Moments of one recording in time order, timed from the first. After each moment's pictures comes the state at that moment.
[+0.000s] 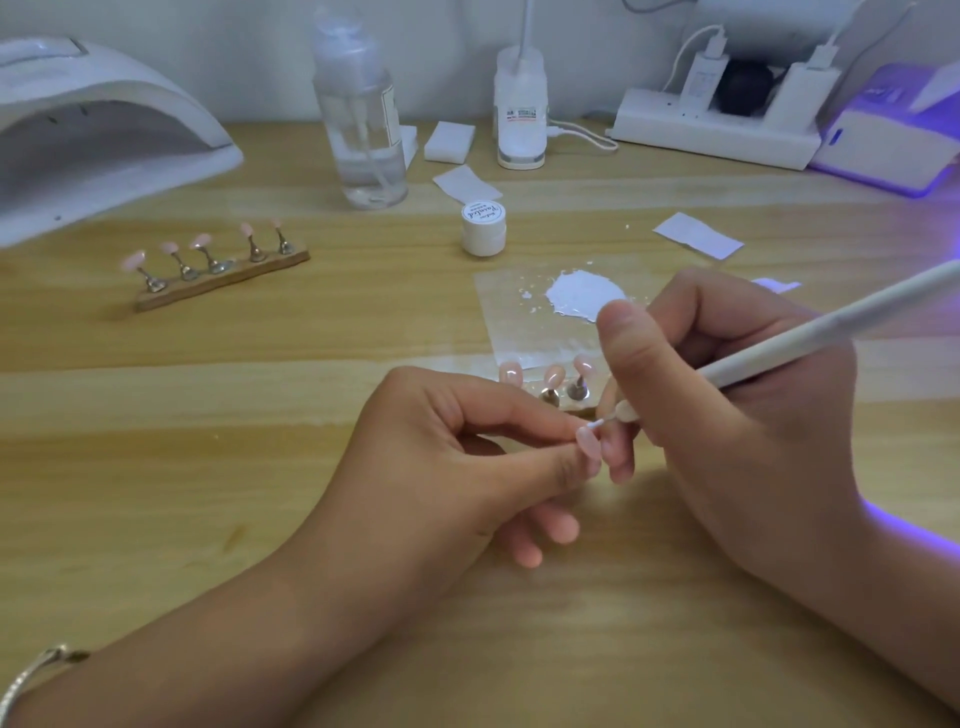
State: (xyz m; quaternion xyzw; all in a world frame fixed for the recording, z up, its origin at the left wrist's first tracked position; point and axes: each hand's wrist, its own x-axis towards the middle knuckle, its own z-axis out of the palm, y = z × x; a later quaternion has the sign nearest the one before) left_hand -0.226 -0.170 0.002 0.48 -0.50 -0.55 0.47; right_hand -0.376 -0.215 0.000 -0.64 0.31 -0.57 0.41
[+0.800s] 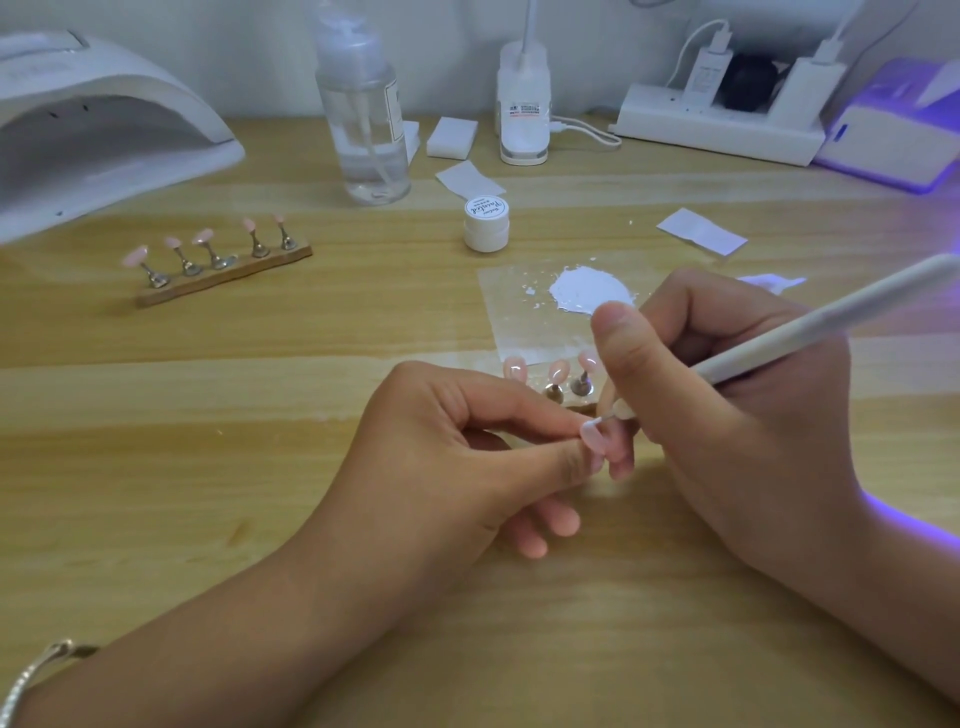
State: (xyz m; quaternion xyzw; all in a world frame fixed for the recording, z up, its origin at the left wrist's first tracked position) left_hand -0.224 -0.171 -0.002 0.47 -0.52 -0.54 0.47; right_hand -0.377 -0.217 -0.006 -0.66 0.30 -0.56 0.41
